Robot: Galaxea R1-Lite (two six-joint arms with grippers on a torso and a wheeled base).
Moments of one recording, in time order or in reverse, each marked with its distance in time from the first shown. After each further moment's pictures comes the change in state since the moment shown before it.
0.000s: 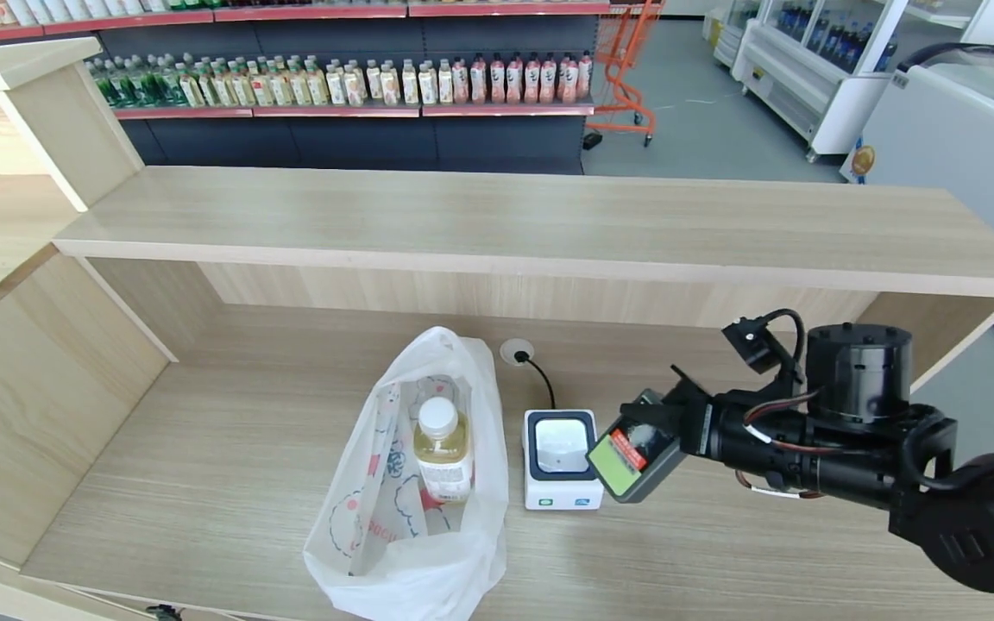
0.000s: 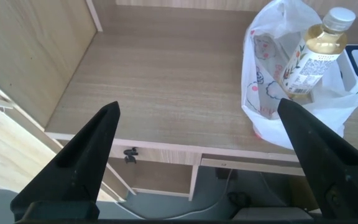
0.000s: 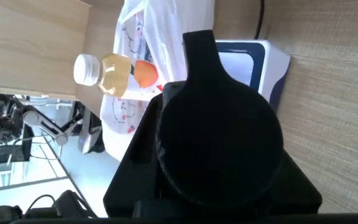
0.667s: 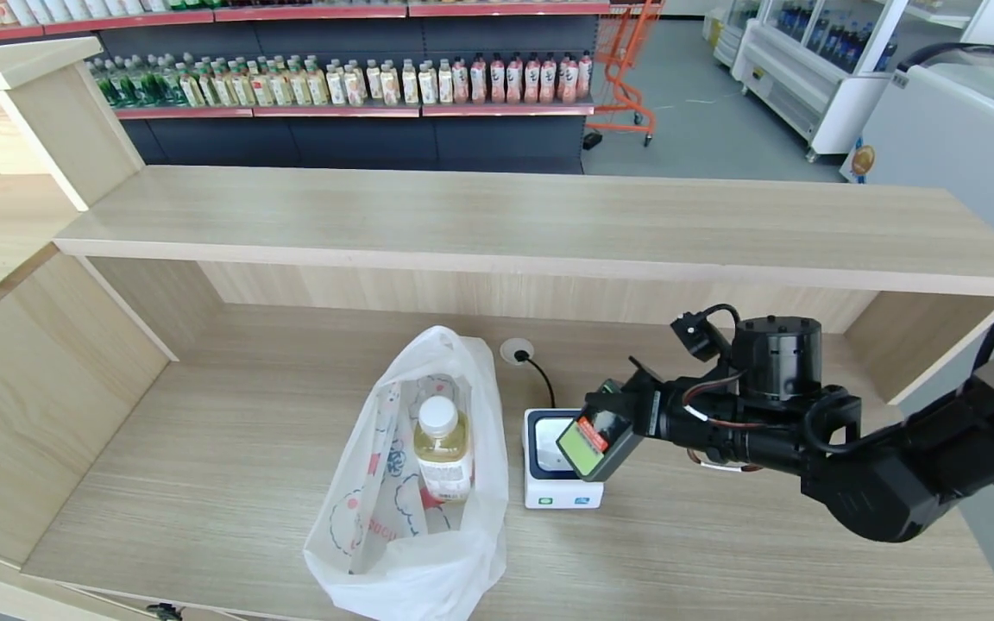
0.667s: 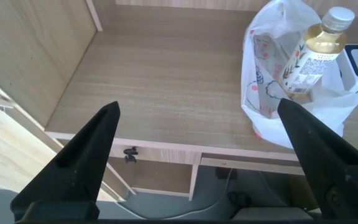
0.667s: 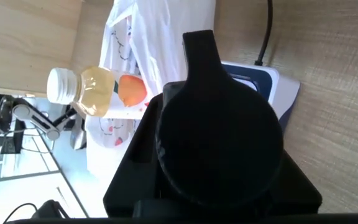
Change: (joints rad) left arm 0.000 0.000 0.000 0.000 0.000 0.000; right arm 0.014 0.174 -0.173 -0.002 0.014 -0.039
